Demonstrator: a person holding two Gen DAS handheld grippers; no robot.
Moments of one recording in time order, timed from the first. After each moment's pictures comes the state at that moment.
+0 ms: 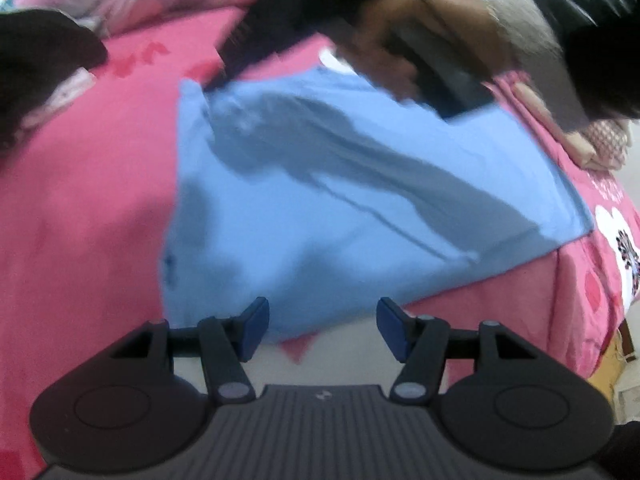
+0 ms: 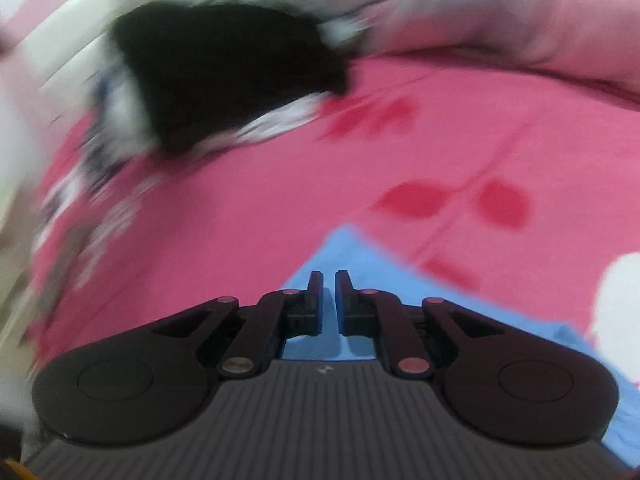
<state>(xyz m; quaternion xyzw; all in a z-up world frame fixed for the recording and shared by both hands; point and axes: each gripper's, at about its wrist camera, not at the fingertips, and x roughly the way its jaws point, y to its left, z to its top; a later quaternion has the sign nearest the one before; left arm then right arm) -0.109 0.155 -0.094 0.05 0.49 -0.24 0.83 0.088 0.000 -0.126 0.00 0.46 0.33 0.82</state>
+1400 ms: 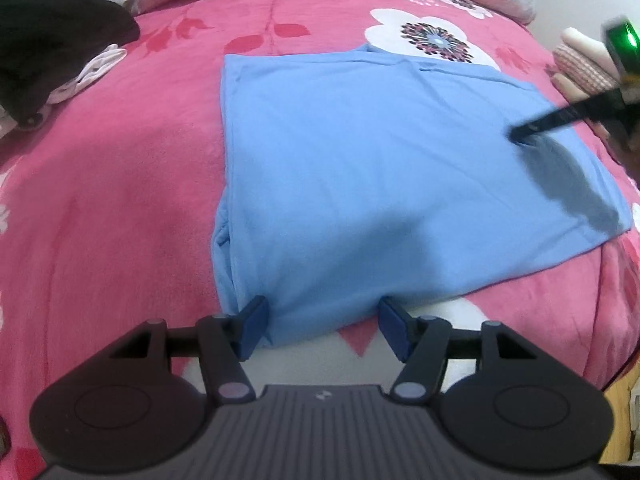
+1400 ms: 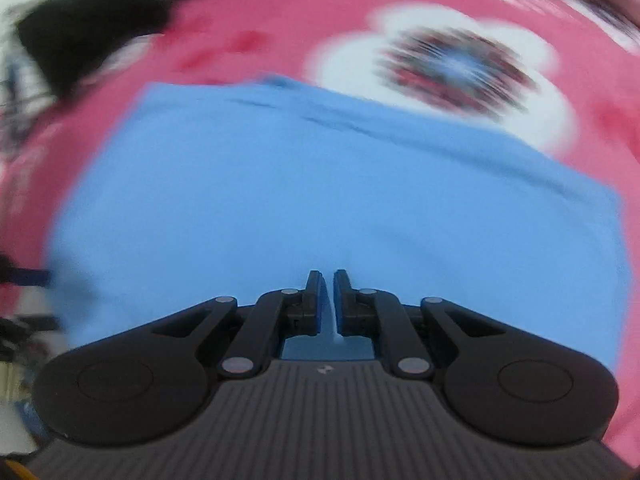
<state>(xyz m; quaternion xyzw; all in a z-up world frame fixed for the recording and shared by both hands) -0.087 0.166 -0.120 0.06 0.53 -0.20 0.82 -0.030 -0.194 -0.137 0.05 0.54 0.09 0.84</state>
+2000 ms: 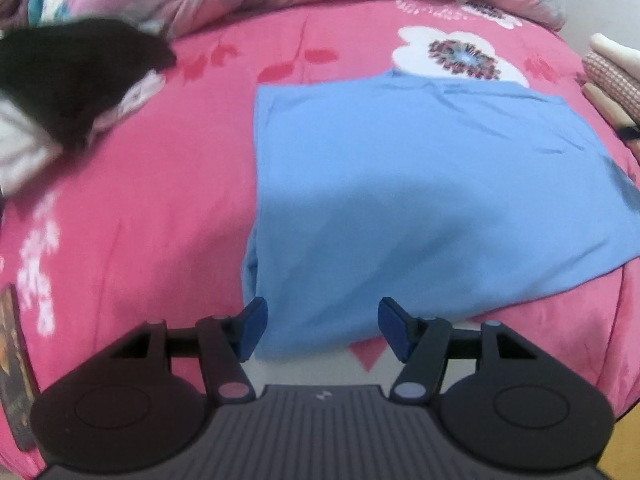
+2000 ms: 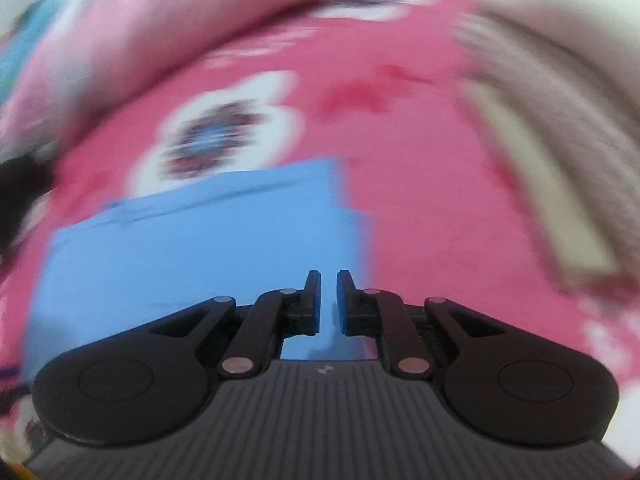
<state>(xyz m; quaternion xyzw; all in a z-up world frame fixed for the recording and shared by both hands) -0.090 0.143 -0.087 0.11 0.50 -0.14 0.85 -0.102 -0.304 -0.098 0.16 0.45 -0.03 0.88</state>
